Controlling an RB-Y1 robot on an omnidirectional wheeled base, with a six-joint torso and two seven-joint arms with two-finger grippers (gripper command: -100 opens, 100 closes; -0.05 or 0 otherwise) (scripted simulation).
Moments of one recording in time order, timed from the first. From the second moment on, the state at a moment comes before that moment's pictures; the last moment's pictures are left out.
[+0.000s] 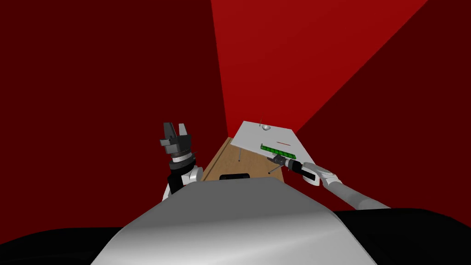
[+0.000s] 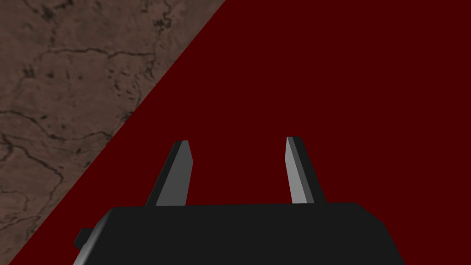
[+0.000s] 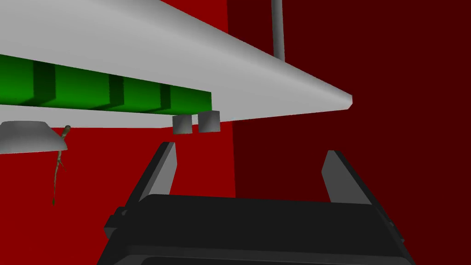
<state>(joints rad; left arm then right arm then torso) 0.48 0.01 -0.05 -2.36 0.02 -0.65 -0.10 0.25 -1.10 0.36 -1.29 0.45 -0.60 0.24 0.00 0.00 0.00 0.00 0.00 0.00</state>
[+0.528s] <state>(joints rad) 0.48 0.01 -0.05 -2.36 0.02 -0.65 -0.10 0.23 -1.21 0.43 -1.15 0.52 -0.63 0.27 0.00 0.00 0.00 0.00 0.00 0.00</state>
